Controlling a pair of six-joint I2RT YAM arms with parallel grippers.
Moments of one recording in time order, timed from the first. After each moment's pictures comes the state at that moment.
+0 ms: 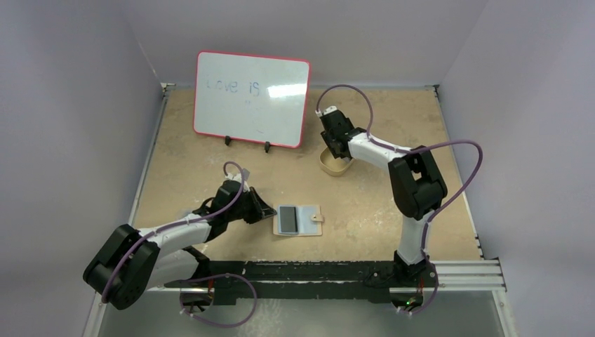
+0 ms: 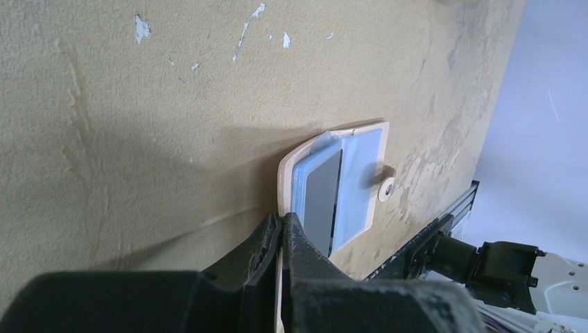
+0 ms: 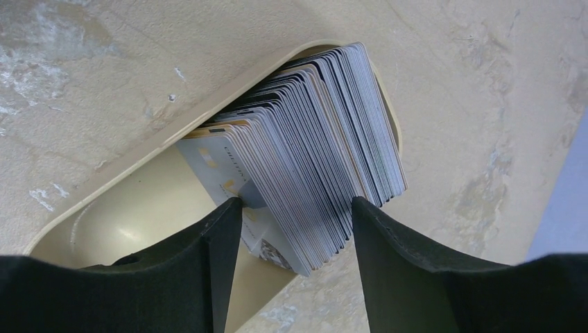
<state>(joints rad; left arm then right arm) -0.56 1.15 0.26 0.22 0.25 -1.01 0.49 1.92 1.33 -0.35 0.52 -0.12</state>
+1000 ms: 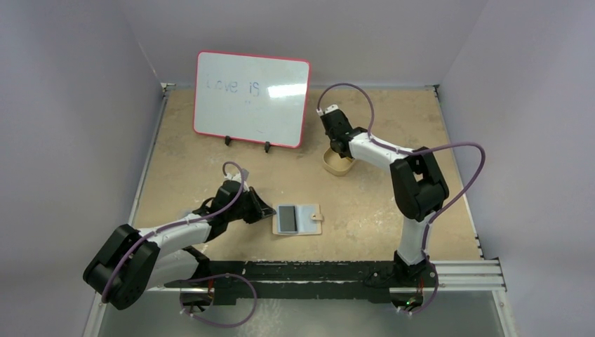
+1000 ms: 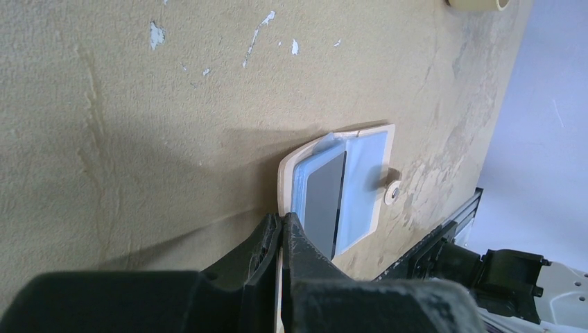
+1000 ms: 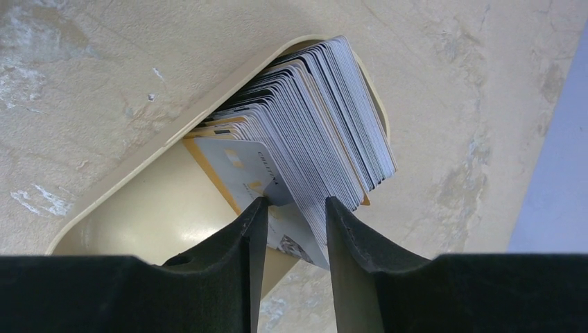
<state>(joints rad) -0.56 1.15 0.26 0.22 0.23 -1.01 0.50 1.91 1.33 -0.36 0.57 -0.12</state>
